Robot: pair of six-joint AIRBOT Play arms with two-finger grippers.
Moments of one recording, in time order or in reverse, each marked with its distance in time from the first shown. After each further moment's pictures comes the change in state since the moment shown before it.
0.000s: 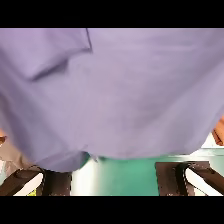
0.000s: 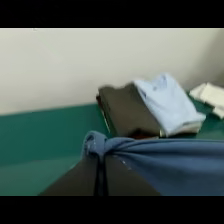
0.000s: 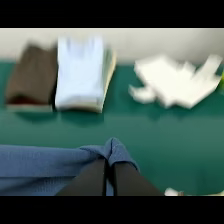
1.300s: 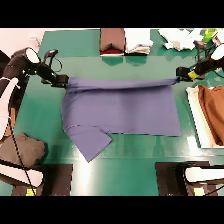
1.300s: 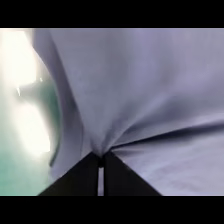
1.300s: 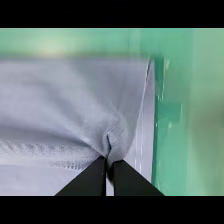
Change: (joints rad) left arm 0.049 -0.679 -0.340 -0.075 -0.068 0.055; right arm -0.066 -0.484 -0.495 0.093 -0.195 -0.050
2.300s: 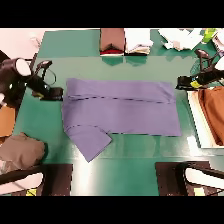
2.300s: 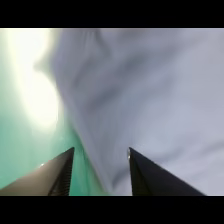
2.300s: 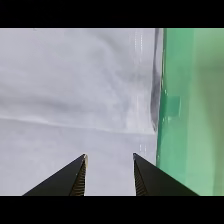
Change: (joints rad) left arm -0.042 0.371 -0.381 0.088 -0.087 -0.130; right arm 0.005 0.219 -0.202 0.005 0.014 -0.003
